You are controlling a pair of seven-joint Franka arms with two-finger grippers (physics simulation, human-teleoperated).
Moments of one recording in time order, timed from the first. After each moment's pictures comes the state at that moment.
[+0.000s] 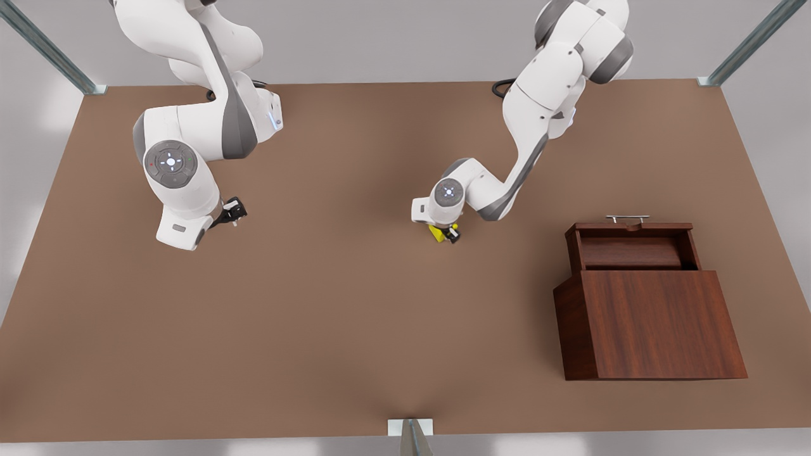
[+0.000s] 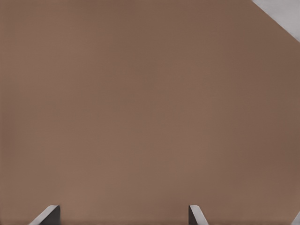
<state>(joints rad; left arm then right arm) -0.50 0.58 -0.27 -1.96 0.10 2.41 0.07 0.40 0.13 -0.13 -1.64 -0.21 1.62 -0.22</state>
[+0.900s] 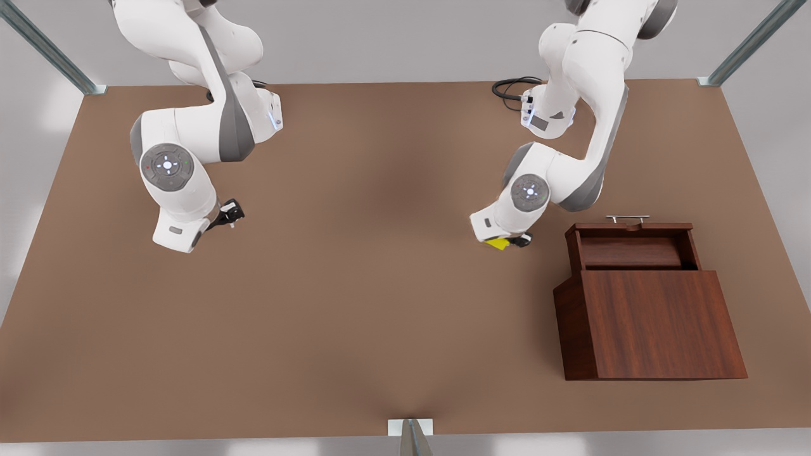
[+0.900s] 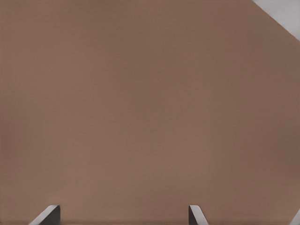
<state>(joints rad) -0.37 0.26 -0.10 -1.81 0.00 1.96 -0.01 0.40 0.14 -0.14 -1.63 -0.21 1.63 -0.22</state>
